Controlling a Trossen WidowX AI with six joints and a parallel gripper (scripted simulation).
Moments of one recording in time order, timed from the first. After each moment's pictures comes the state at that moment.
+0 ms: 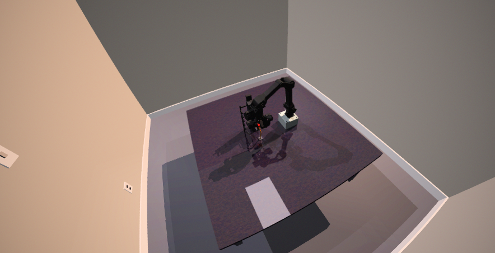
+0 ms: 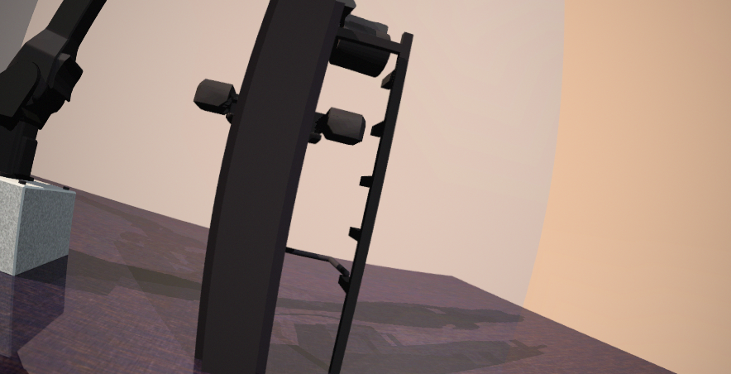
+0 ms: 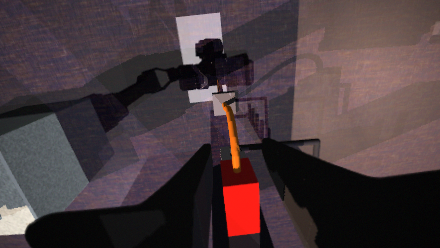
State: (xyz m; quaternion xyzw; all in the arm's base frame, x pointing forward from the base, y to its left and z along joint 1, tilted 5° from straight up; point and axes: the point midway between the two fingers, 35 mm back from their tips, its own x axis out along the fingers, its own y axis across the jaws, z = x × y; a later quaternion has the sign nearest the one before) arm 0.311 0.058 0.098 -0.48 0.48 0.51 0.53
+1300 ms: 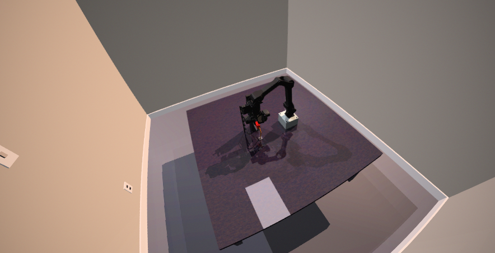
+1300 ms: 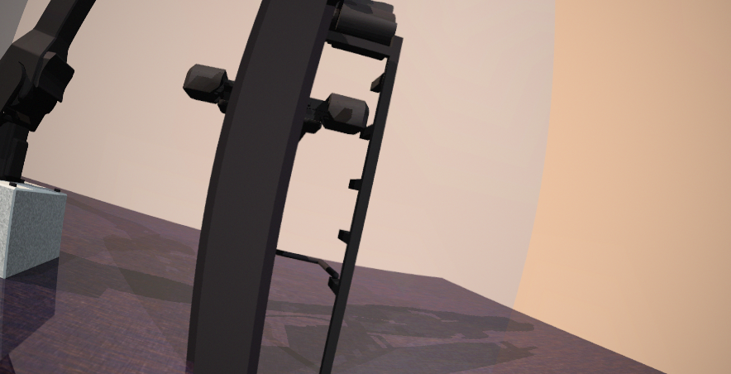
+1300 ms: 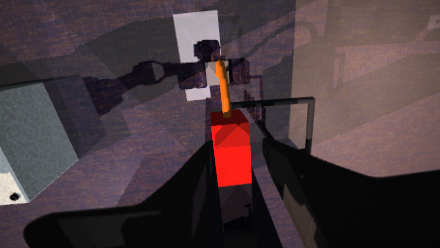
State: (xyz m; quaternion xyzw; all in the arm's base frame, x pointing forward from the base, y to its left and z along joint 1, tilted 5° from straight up) arm 0.313 0.017 0.105 -0.48 0.48 0.51 0.53
